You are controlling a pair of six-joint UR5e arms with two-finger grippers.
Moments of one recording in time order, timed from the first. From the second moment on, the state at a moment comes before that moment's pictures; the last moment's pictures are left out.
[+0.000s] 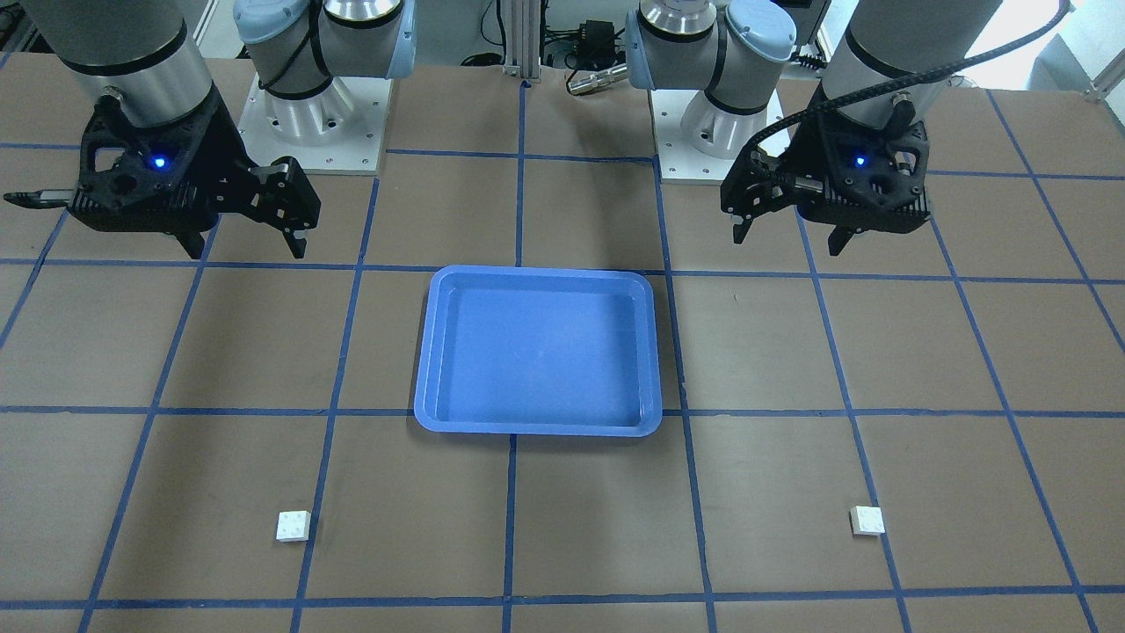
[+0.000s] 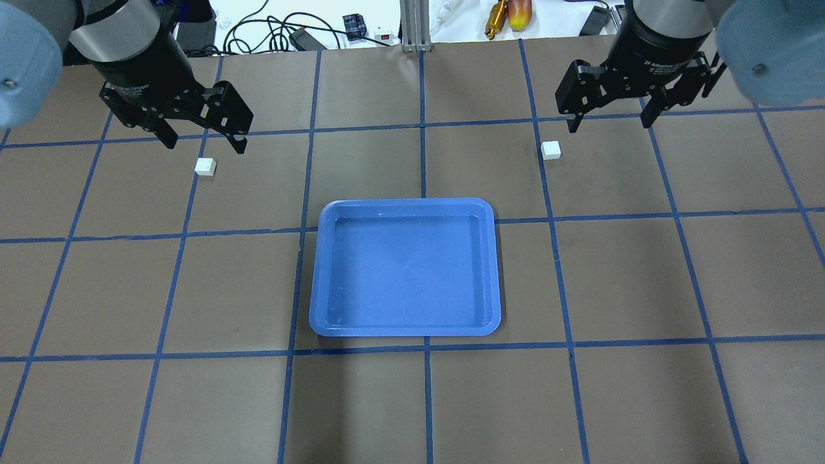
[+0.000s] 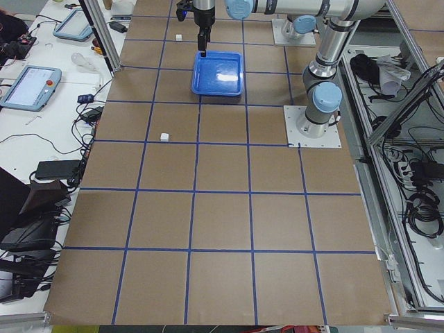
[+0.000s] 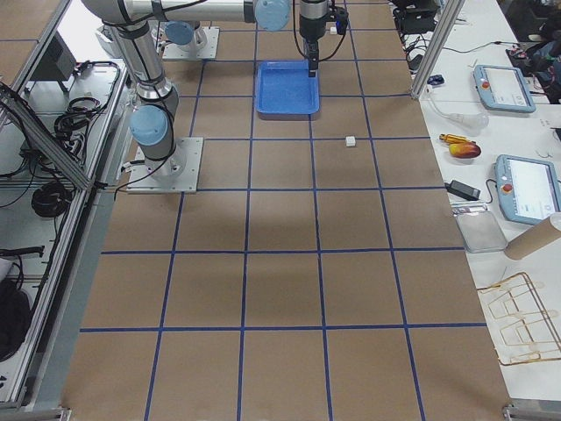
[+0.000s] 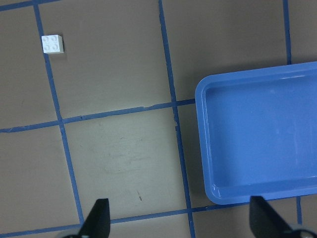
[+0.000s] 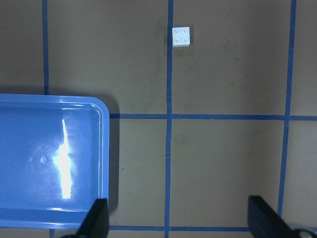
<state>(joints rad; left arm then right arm) -1.54 -1.60 -1.51 -1.59 1.58 0.17 1.57 -1.53 1.54 -1.63 -1.56 -0.03</state>
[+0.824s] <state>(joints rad) -1.54 -1.60 -1.51 -1.59 1.58 0.18 1.57 -1.53 1.54 -1.63 -1.56 -0.03</state>
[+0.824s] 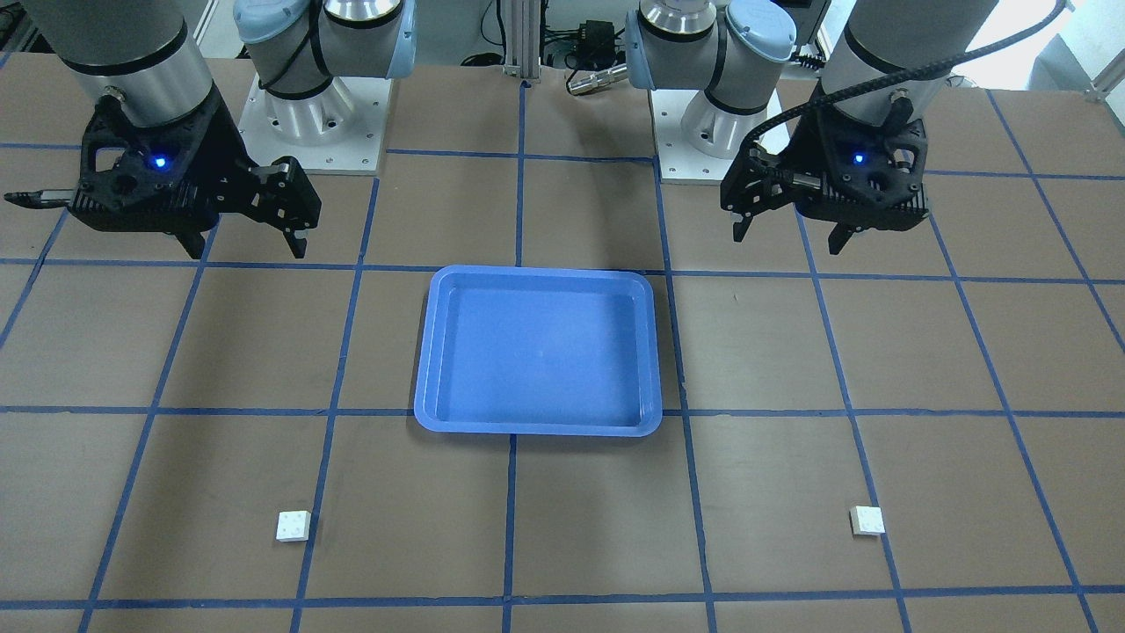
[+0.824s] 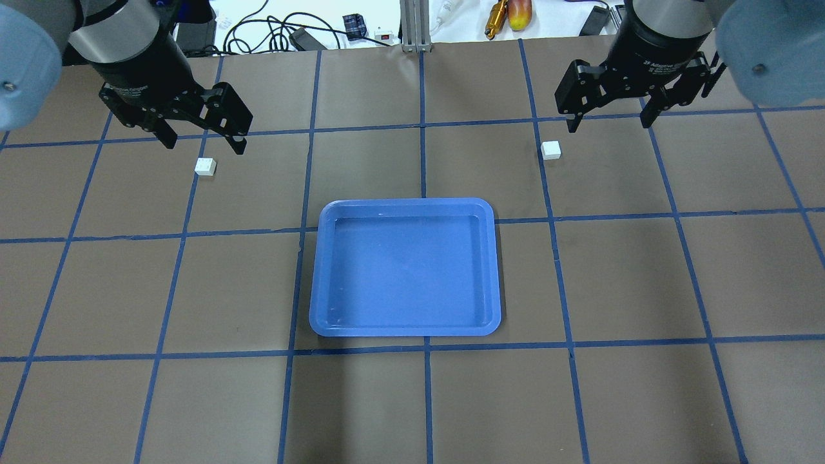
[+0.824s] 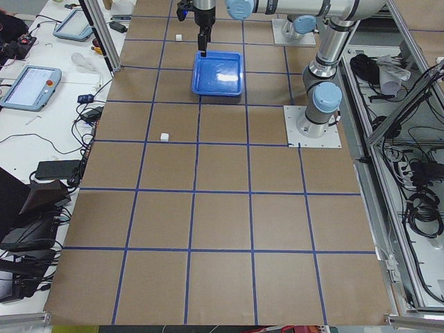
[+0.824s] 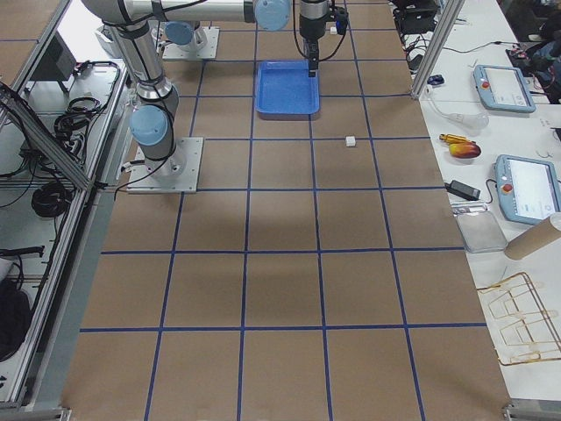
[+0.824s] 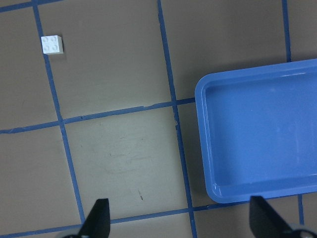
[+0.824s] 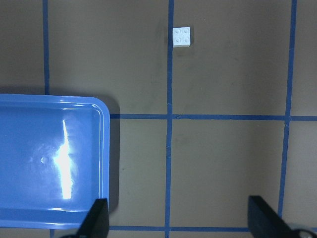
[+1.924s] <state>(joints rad) -1.34 -2.04 -1.38 -1.29 1.59 0.35 1.56 -1.49 1.57 -1.75 -1.54 -0.82</state>
